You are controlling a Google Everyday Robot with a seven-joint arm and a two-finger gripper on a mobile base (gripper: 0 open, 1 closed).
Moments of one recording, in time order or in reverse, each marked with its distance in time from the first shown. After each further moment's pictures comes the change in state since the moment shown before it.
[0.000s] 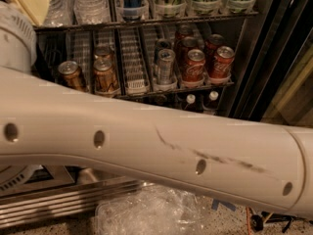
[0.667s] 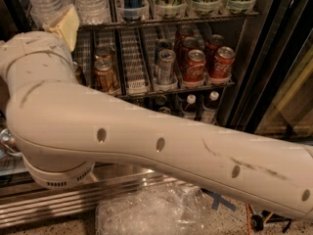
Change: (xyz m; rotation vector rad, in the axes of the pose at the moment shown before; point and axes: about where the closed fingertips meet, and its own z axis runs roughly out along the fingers) arm 0.055 -0.009 -0.001 -0.119 0.015 0.096
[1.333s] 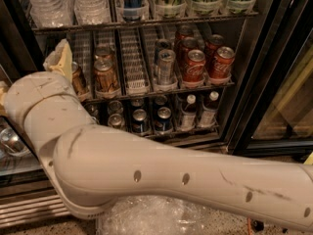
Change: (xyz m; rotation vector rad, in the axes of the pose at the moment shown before) arm 0.032 0.042 -0.036 -0.194 -0.063 0.121
